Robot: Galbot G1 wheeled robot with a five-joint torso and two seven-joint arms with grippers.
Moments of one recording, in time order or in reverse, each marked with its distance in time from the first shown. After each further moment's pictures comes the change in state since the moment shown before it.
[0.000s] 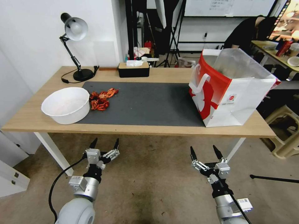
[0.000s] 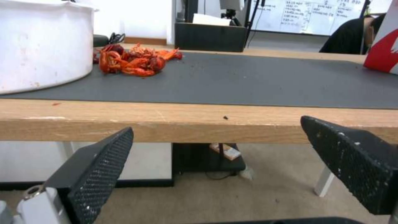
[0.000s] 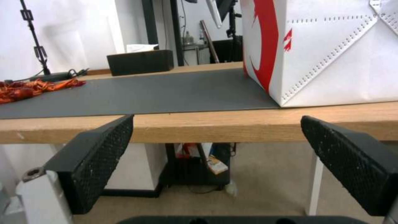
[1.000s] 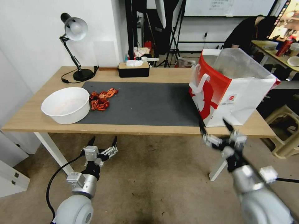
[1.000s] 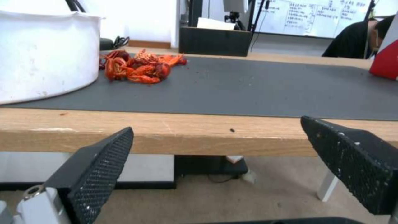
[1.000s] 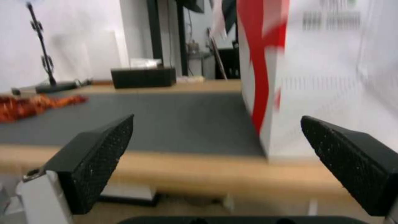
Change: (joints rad) left arm -0.010 0.003 -0.009 -0.016 -0.018 0.021 -0.012; right arm -0.012 -0.071 0.058 0.102 0.050 -0.086 -0.001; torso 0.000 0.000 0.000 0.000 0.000
